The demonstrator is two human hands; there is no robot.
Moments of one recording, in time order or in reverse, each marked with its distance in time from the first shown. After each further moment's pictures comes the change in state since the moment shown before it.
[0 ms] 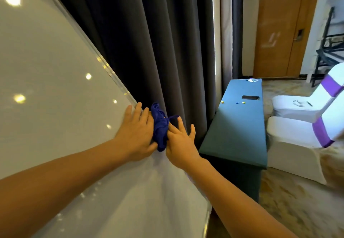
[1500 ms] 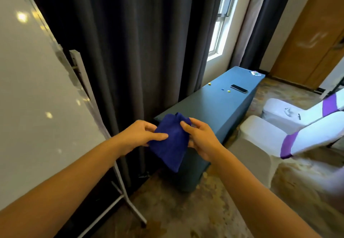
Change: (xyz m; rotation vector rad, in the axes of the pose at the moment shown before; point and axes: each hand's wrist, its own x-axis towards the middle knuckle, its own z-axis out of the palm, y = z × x) left_hand 0.056 0.332 -0.052 -1.837 -0.361 -0.586; right_hand -0.132 0.313 -0.162 1.149 -0.340 0.502
